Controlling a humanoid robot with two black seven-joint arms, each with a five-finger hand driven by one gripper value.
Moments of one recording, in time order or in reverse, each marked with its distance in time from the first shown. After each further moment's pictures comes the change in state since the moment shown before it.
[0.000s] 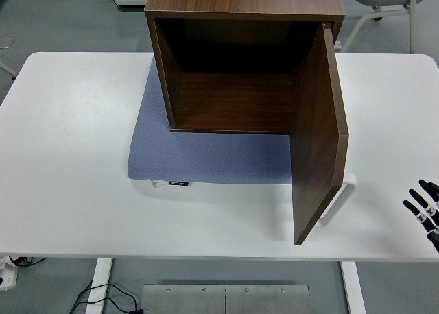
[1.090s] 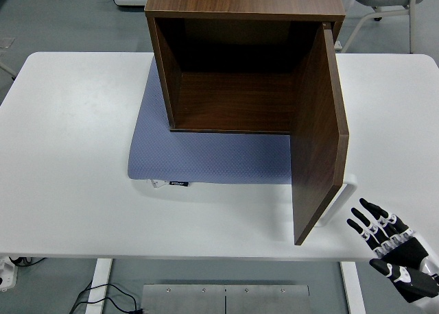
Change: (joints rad) left arm 0.000 0.000 0.000 0.000 0.000 -0.001 0.000; right arm 0.000 0.151 -0.112 0.062 -0.185 0.000 -0.013
